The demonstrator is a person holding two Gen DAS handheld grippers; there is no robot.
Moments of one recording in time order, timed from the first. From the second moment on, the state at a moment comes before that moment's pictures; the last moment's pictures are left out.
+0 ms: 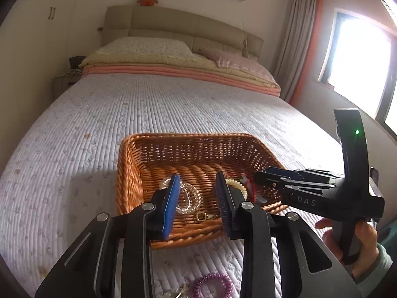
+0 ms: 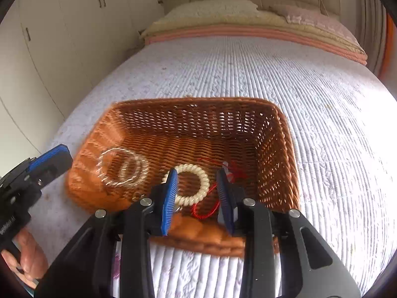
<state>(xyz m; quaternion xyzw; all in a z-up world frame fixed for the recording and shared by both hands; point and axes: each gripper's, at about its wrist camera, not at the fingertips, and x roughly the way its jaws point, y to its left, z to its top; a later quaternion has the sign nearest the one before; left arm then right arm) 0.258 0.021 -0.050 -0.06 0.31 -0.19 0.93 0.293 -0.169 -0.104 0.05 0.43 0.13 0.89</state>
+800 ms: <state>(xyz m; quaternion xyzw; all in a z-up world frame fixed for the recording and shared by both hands) 0.097 0.100 -0.070 -0.13 0.31 -0.15 0.93 0.132 -0.157 -0.115 0.06 0.45 0.18 0.87</state>
